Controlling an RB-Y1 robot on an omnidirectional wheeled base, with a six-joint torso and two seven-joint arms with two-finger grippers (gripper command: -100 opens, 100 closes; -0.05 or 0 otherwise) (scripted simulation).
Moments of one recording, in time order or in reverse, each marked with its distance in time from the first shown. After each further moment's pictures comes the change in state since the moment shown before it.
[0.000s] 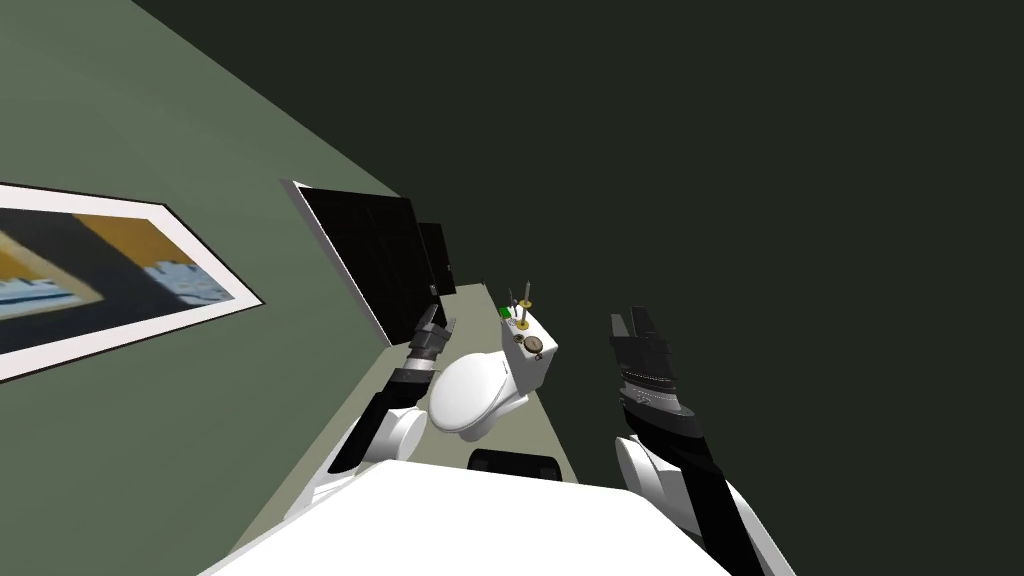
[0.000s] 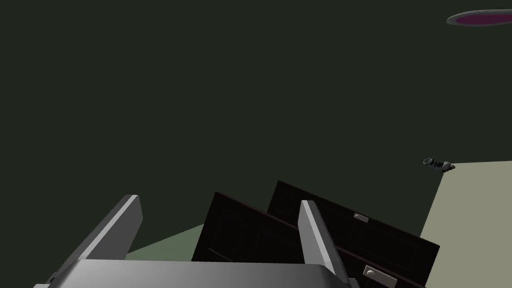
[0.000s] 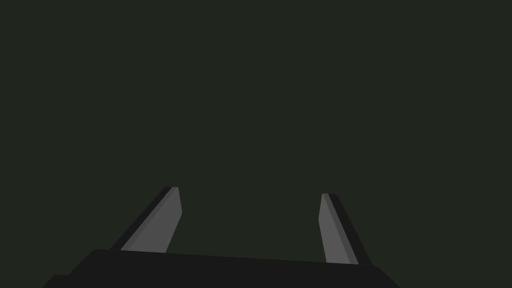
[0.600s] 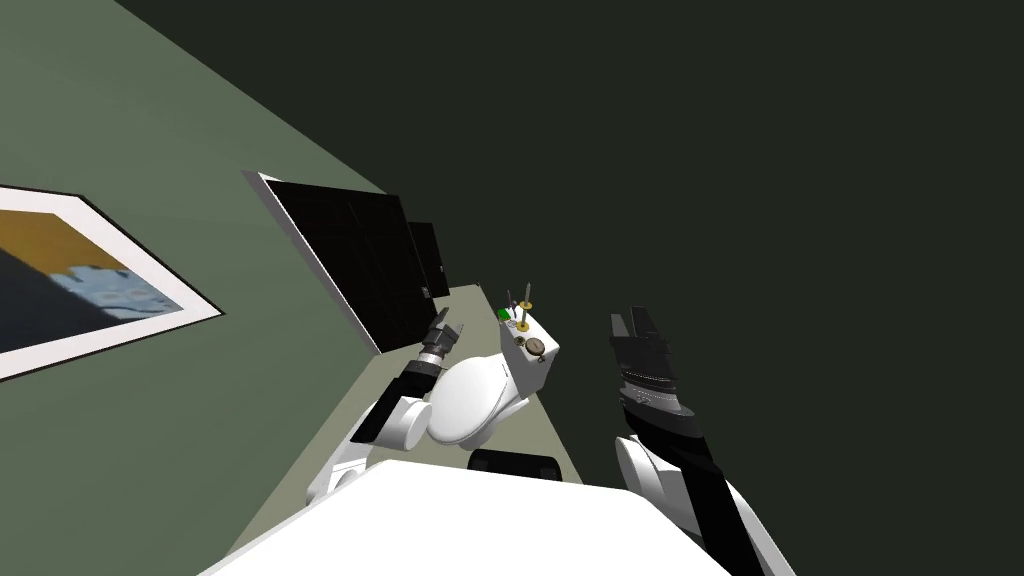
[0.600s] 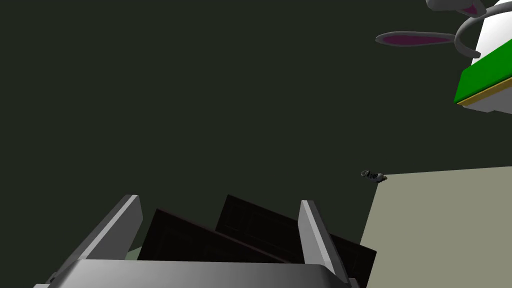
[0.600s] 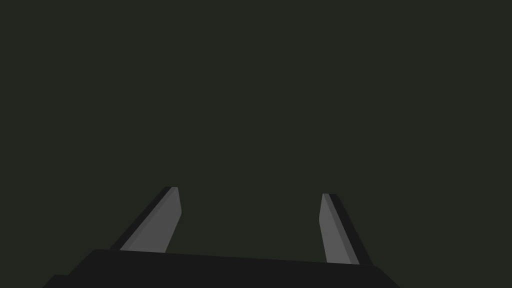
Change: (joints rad) left arm -0.068 0.031 -0.006 0.057 0.020 0.161 0.060; right arm 0.000 0.000 0.000 0.000 0.000 0.000 0.000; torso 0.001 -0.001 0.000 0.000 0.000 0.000
